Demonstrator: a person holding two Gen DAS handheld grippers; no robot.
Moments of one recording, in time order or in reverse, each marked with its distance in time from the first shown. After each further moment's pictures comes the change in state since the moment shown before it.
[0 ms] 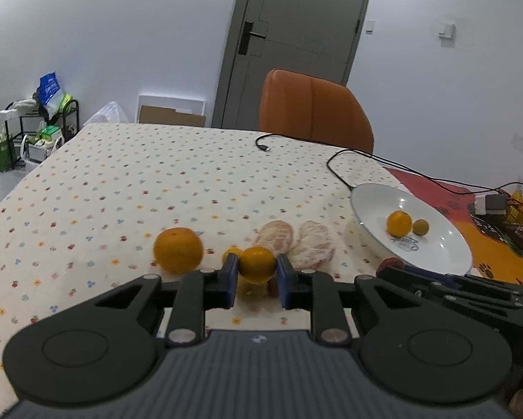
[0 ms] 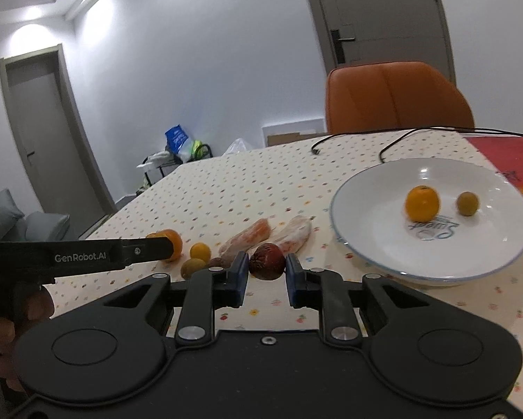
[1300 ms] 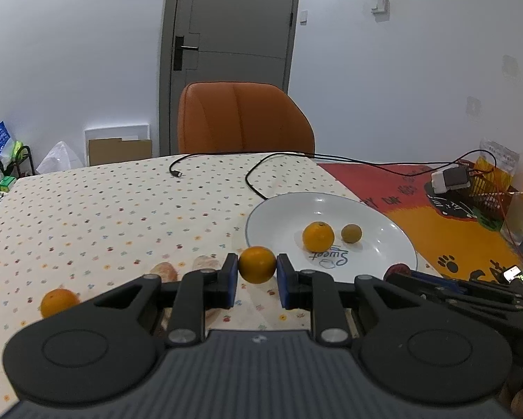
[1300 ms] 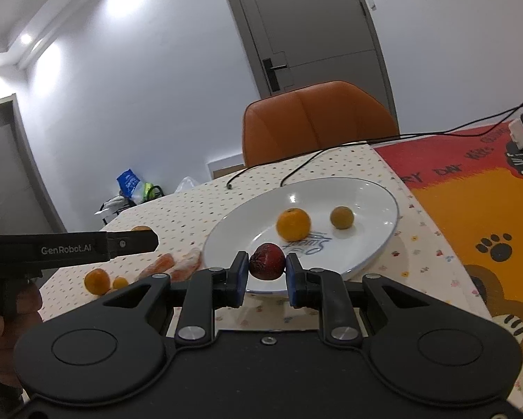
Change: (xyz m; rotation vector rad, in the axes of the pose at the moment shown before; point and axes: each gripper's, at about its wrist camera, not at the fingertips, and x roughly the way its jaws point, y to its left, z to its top) left arm 0.031 -0.103 0.018 0.181 -0.021 -0.094; right arm -0.048 -0.089 -0.003 0.131 -0.113 -0.138
